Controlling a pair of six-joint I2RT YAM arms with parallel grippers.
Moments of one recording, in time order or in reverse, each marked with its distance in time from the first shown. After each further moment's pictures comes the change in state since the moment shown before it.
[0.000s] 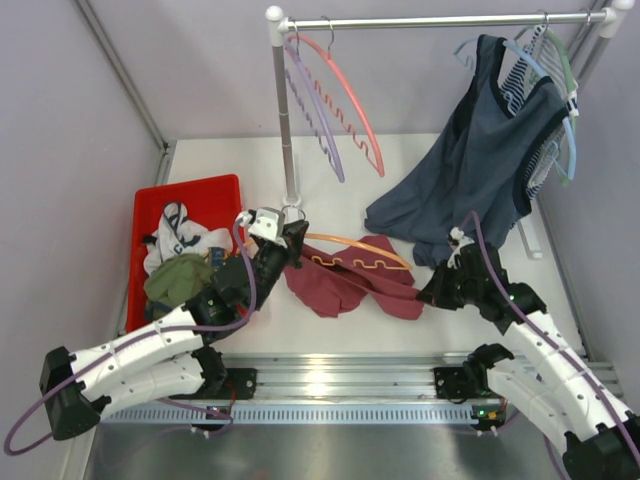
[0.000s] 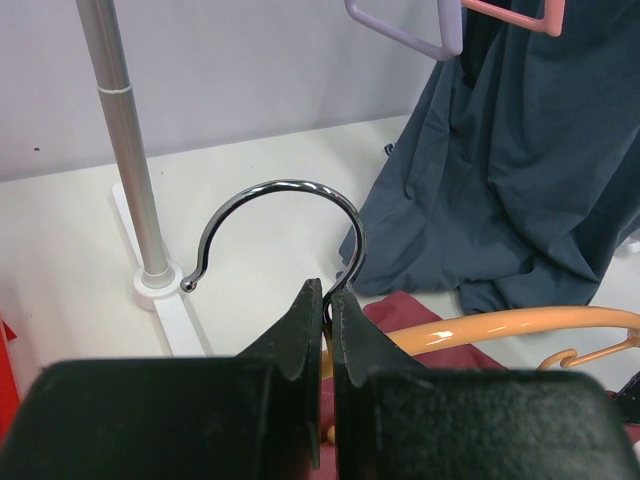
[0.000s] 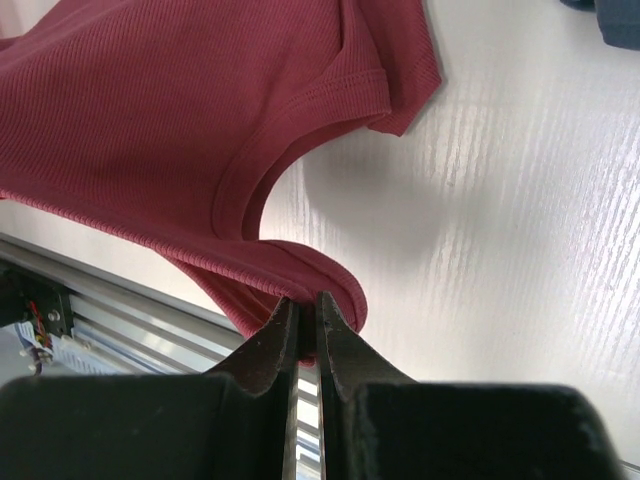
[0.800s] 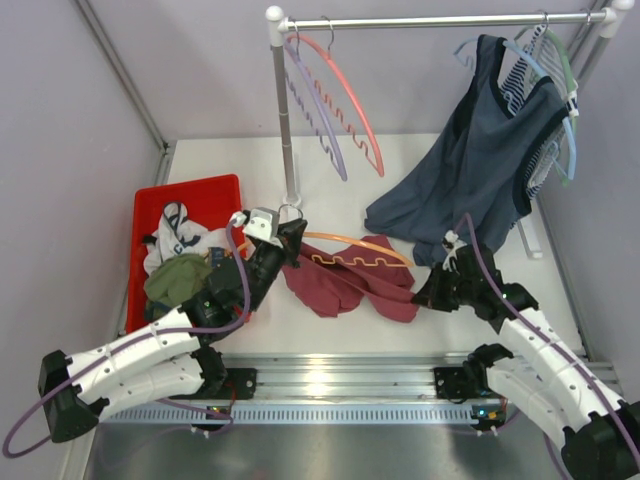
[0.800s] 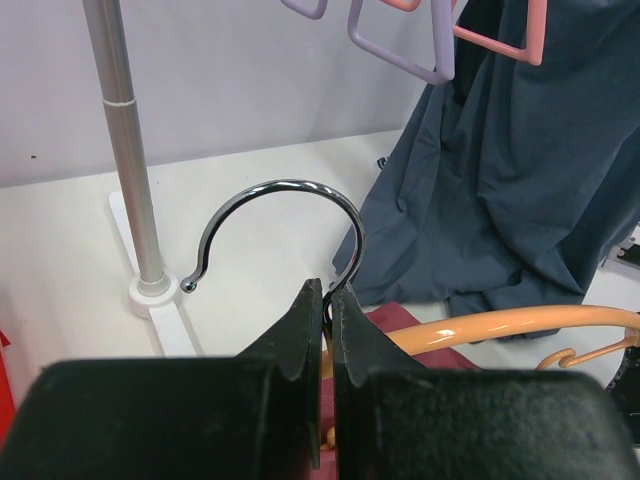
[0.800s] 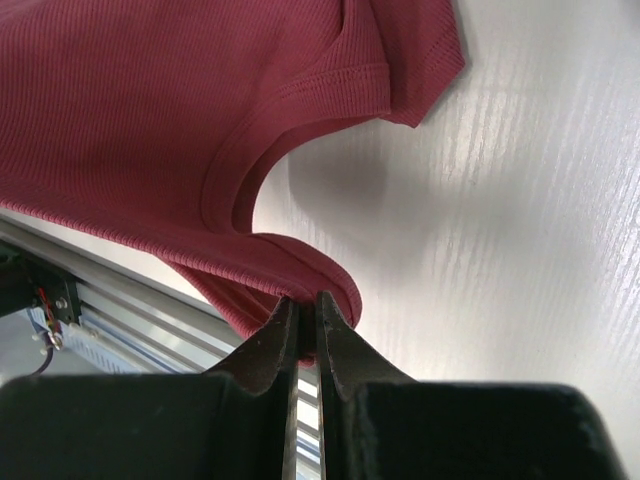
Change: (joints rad) left arm 0.000 -0.027 0.000 0.005 0.007 -0.010; right arm -0.009 0.041 -0.058 0.083 -0.061 0.010
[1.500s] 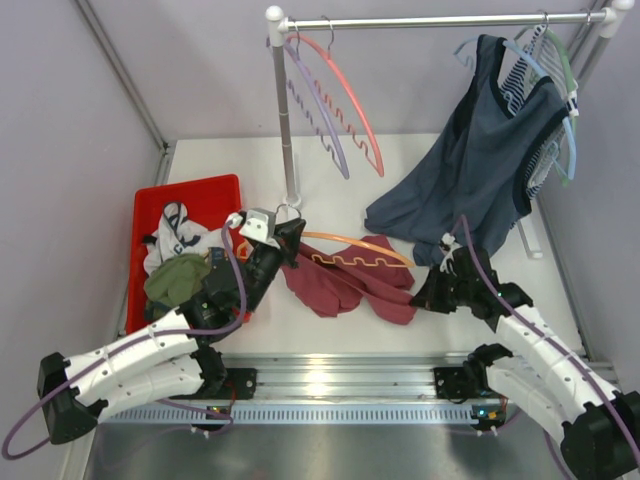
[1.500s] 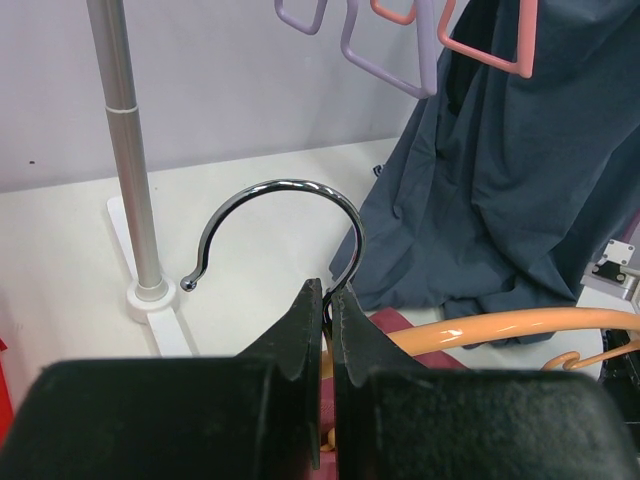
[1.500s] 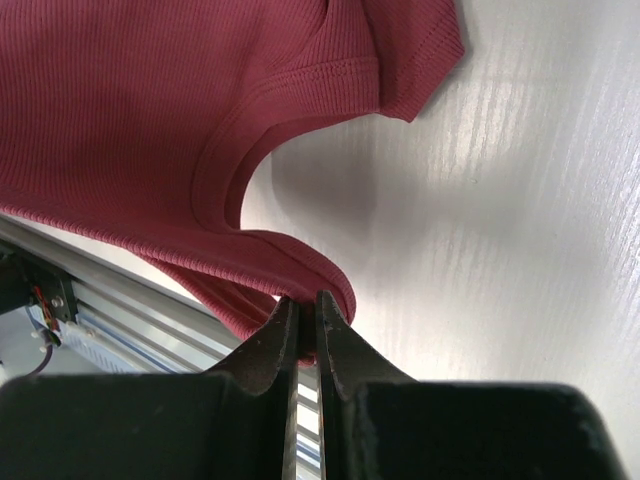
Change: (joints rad) left arm 0.000 -0.019 -0.007 0.011 0.003 -0.001; right arm 0.000 0.036 -0.036 0.044 -0.019 0.010
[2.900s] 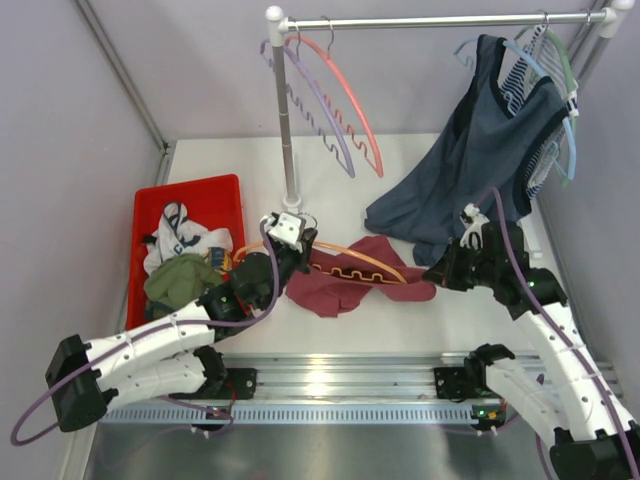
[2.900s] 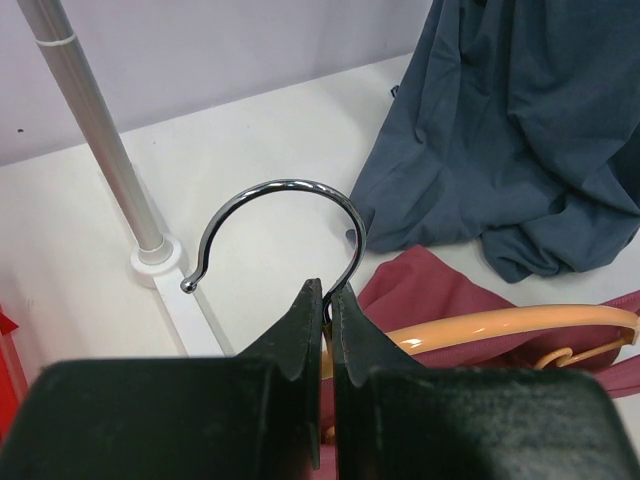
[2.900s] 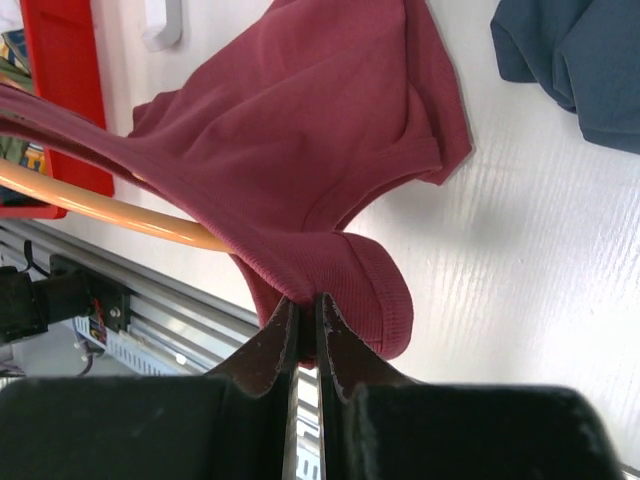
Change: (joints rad) left arm 0.000 0.127 -0.018 -0.015 0.032 0.057; right arm -0.109 -0.032 0.309 -0.220 -0.034 -0.103
